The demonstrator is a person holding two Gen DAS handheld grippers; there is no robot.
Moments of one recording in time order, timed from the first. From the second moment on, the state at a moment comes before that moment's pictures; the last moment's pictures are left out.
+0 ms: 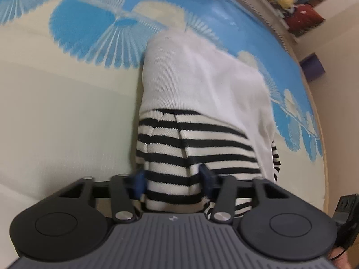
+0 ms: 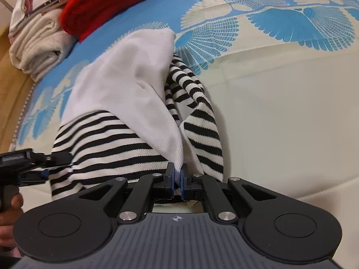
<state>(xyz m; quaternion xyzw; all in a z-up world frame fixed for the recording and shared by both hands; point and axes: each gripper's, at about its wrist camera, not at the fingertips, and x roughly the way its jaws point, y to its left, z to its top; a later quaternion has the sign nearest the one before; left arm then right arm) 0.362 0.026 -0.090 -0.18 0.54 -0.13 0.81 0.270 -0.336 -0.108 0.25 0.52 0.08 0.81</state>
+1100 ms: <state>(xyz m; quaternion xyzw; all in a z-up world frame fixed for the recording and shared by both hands) 0.298 -0.004 -0.039 0.09 0.47 -0.13 0.87 0.247 -0.346 -0.089 0.16 0.50 -0.01 0.85</state>
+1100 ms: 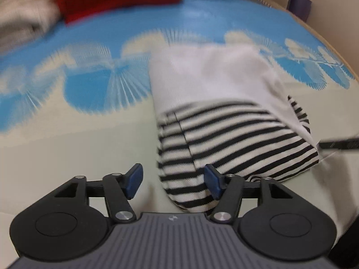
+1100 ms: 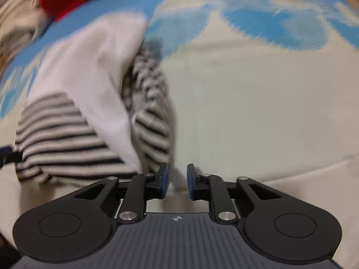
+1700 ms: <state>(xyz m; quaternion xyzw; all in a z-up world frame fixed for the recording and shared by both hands) 0.118 -0.048 0.041 0.04 0.36 -0.06 0.93 0.068 -0.286 0.011 0.08 0.32 -0.01 0.95</state>
